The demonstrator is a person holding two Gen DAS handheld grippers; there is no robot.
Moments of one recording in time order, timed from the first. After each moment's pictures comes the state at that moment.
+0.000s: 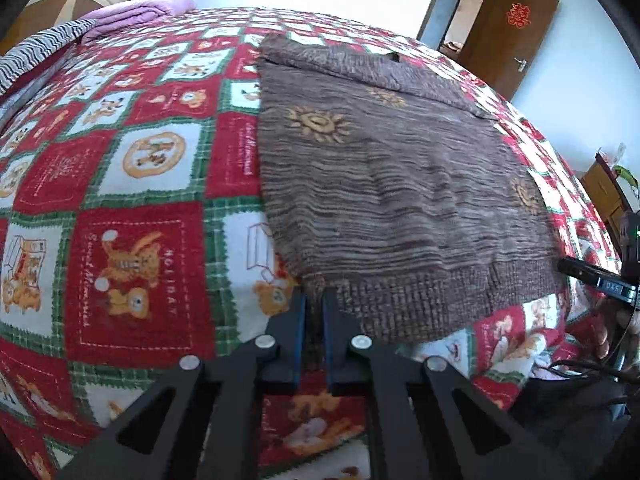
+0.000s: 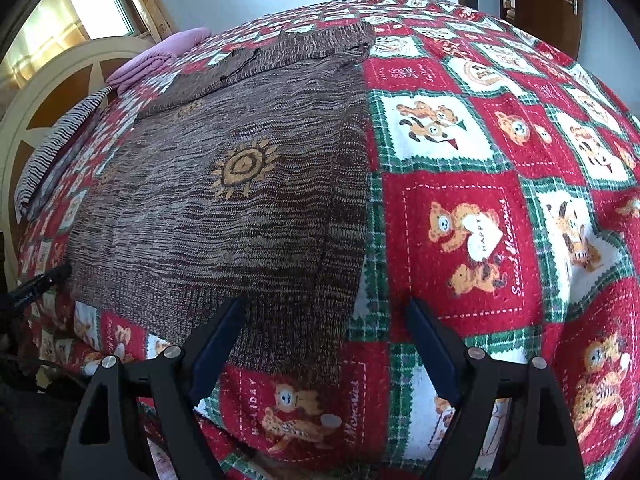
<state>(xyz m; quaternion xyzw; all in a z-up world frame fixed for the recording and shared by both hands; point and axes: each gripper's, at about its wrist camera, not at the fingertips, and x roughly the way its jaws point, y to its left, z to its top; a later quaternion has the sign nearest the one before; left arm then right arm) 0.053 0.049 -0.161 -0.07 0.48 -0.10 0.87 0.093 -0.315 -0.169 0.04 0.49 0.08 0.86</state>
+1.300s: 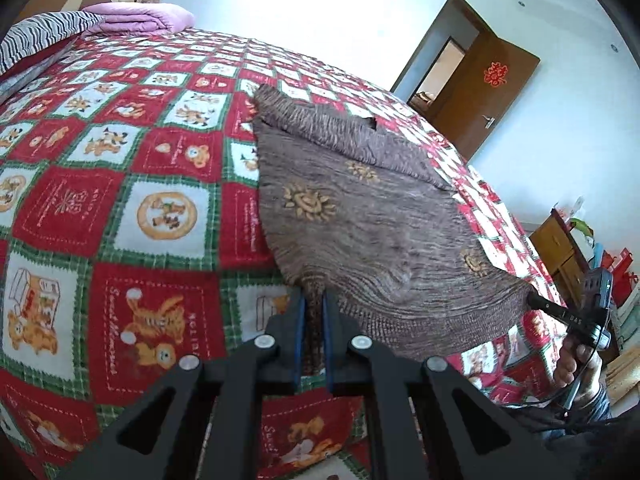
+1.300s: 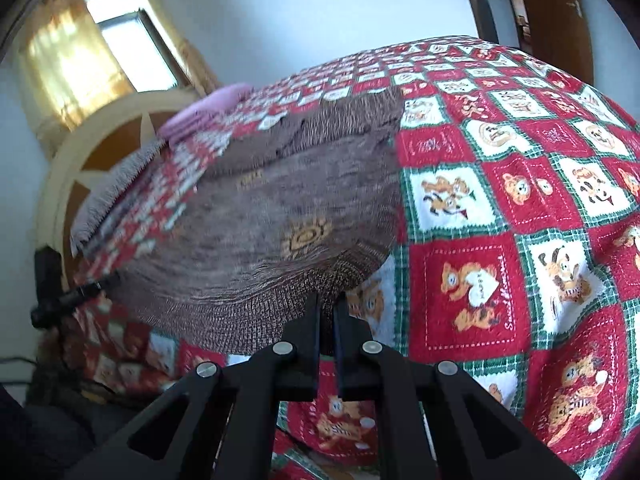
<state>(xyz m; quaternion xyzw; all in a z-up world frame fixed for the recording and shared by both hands) 0.062 0.095 -0.120 -0.17 0.41 -0.16 0.88 0.075 -0.329 -0.113 0.12 0.40 0.15 0.89</state>
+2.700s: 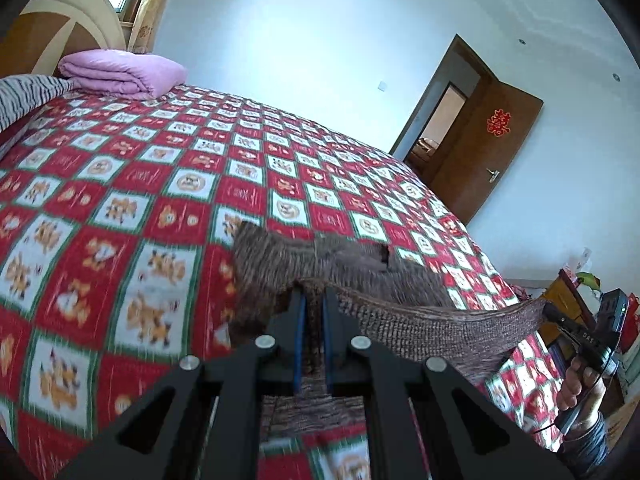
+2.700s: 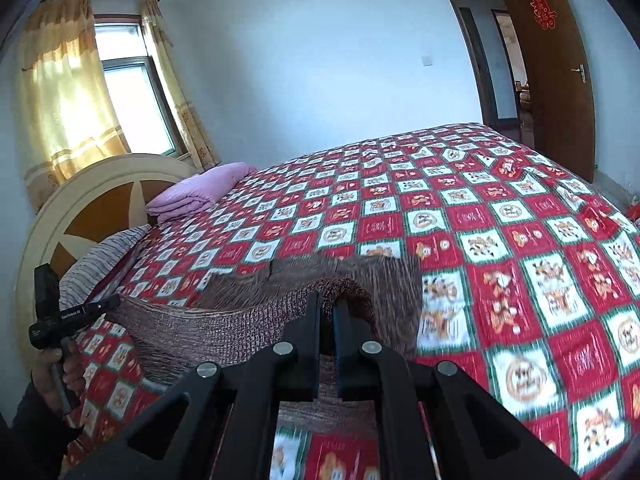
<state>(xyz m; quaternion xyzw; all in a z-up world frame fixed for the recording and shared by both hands) 0.256 0.101 -0.042 -0.19 0.33 -0.14 0.92 0.267 -0.314 -0.003 0.10 0.28 0.13 0.95</state>
